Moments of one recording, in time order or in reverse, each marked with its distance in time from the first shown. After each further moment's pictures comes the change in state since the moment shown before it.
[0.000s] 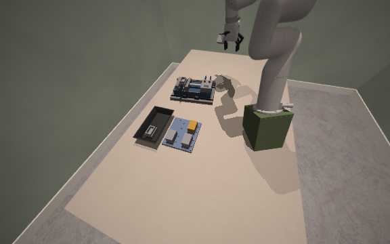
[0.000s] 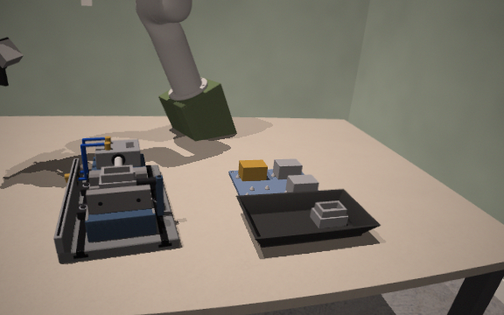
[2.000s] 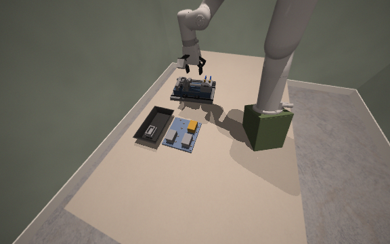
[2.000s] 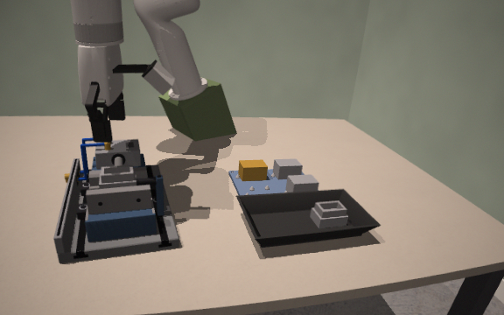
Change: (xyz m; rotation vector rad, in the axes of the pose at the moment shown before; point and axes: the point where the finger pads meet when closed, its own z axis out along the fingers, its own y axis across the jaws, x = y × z) arm 0.344 0.037 -0.006 -0.042 0.065 -0.301
